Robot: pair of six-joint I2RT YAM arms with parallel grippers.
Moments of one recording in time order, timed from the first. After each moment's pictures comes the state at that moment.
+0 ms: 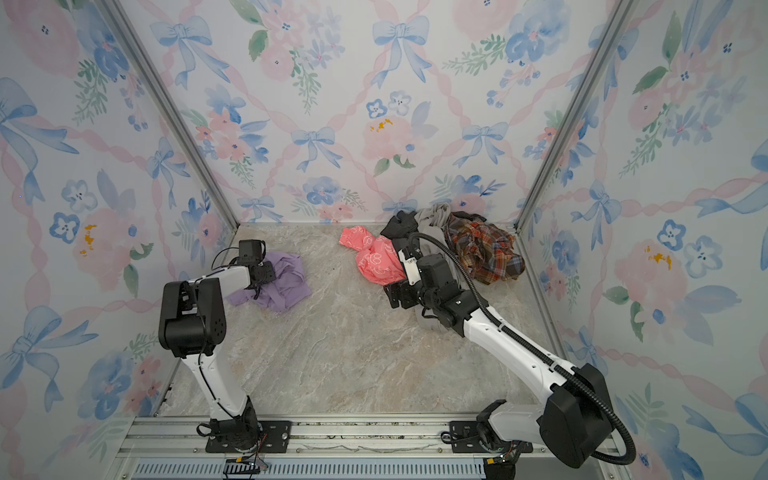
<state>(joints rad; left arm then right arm) 0.11 1.98 1.25 -0.19 -0.23 -0.24 0.59 1.30 1.01 -0.31 -0.05 0.17</state>
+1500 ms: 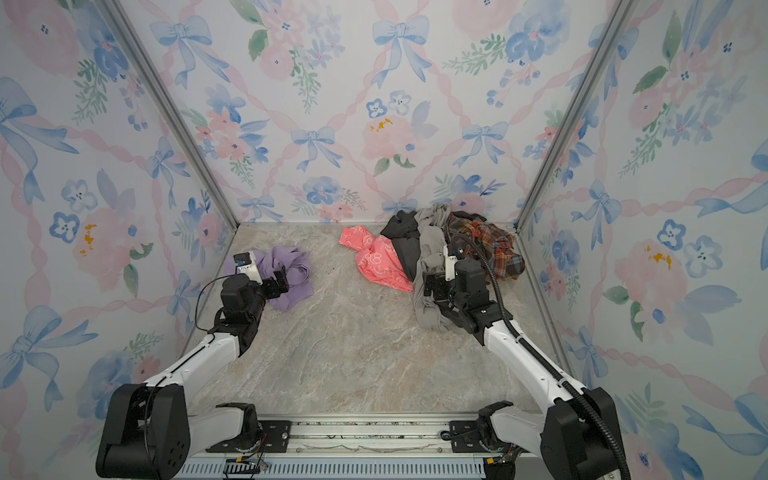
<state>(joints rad) -0.04 1.24 0.50 0.44 -0.13 -0.18 0.31 1.18 0.75 -0.04 0.08 0.13</state>
